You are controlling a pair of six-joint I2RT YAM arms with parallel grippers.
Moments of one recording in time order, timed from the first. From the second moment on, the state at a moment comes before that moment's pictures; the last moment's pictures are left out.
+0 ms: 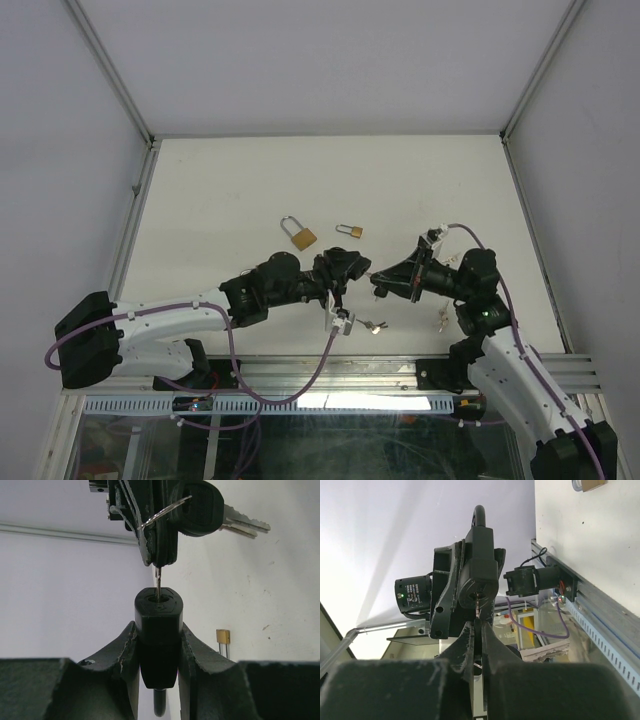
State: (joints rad) left arm -1.13 1.20 0.66 0.35 0.16 1.31; right arm 0.32 0.55 0.28 0.14 -0.88 1.60
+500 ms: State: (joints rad) left arm -1.12 1.20 0.63 0.45 0.17 1.33; right arm 0.30 0.68 0.35 0.17 -0.97 1.49
